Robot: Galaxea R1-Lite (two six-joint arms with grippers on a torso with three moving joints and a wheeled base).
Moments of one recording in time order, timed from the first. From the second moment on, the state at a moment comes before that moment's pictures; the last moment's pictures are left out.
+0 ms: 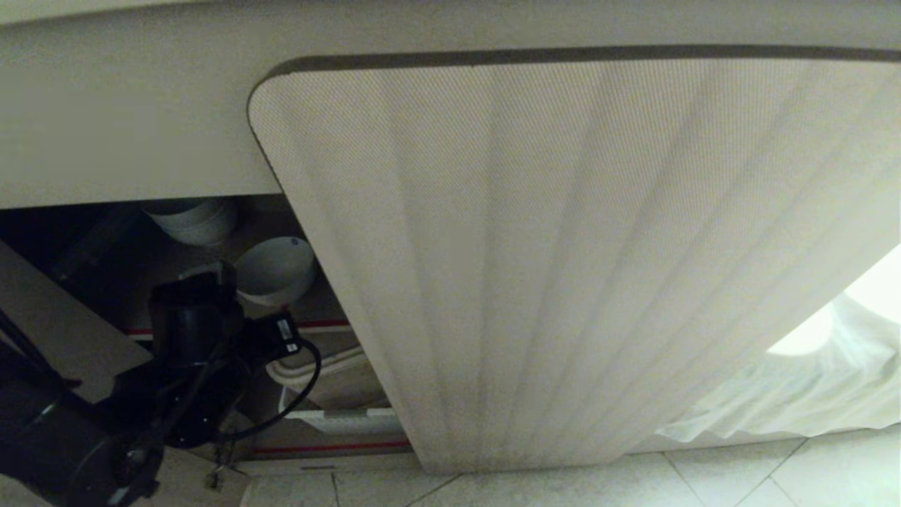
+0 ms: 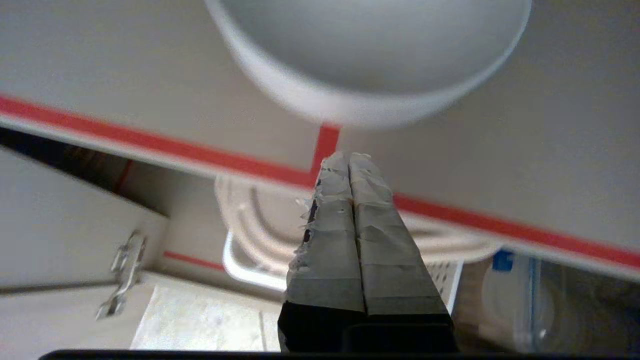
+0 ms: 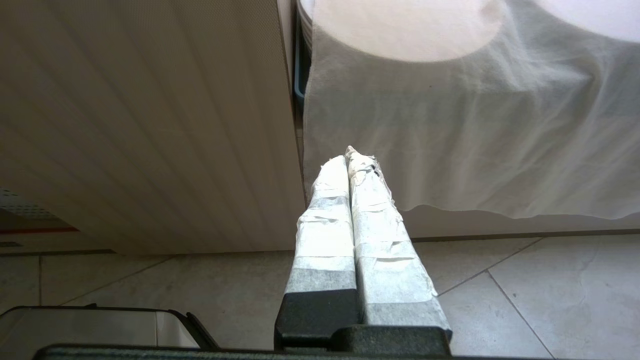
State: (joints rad) left arm -0.29 1.79 -0.41 -1.04 0.42 -0.37; right arm 0.00 0.00 0.00 0.00 0.00 0.01
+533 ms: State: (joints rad) left arm -0.30 1.66 -0.24 -1.04 0.42 -0.37; right arm 0.00 0.00 0.00 0.00 0.00 0.01
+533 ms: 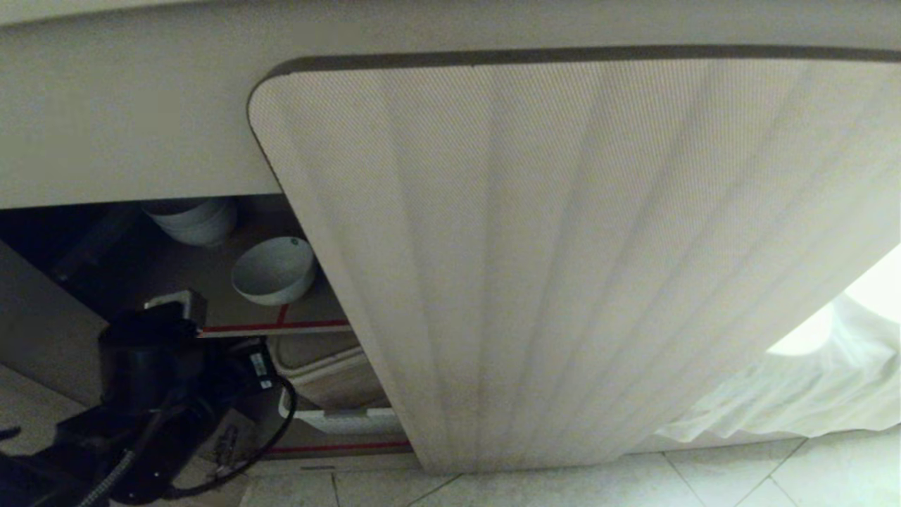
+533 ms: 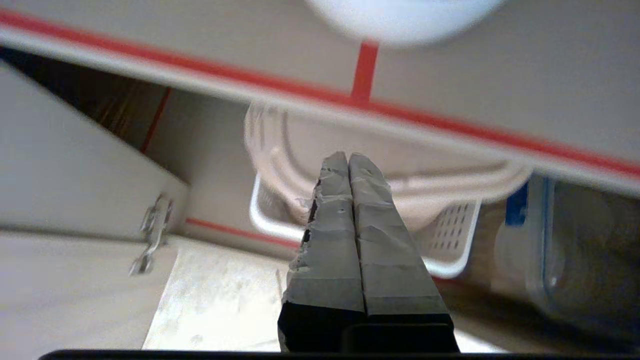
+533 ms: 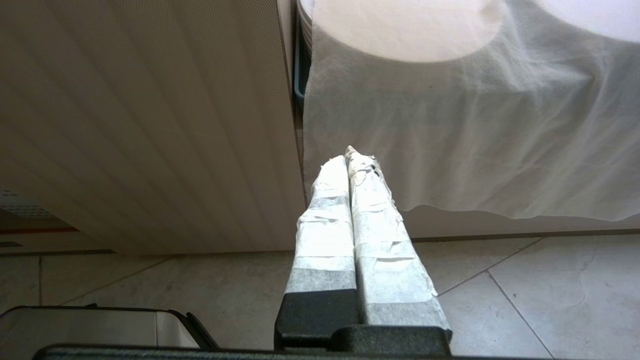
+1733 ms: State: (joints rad) left arm -0.39 1.10 0.00 -0.73 0.42 -0.36; right arm 0.00 0.00 0.00 0.00 0.00 0.01
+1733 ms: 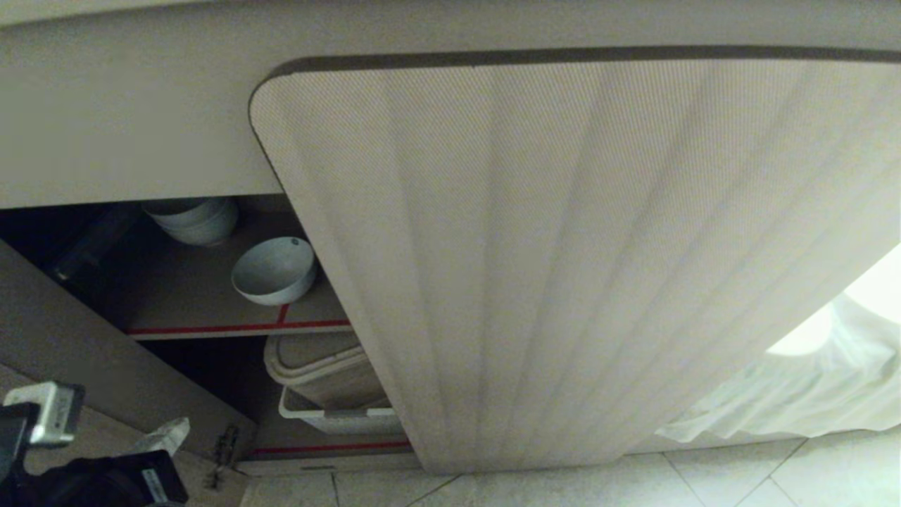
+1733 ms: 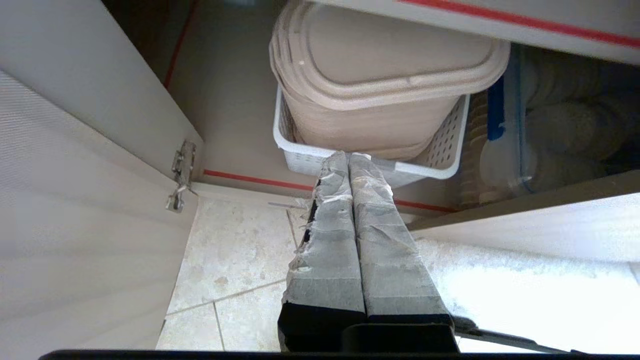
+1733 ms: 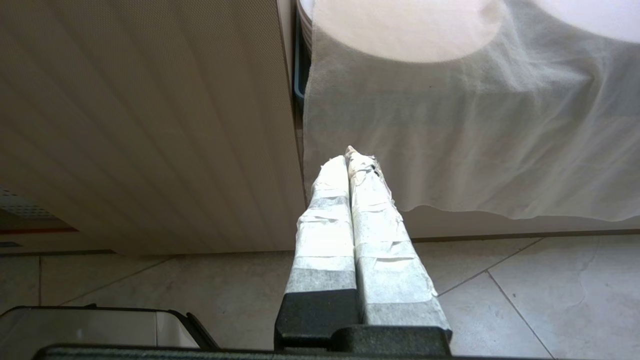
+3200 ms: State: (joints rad) left arm -0.09 0.41 0.00 -0.27 0.19 -0.10; right arm 0.00 0.00 0.00 0.00 0.00 0.01
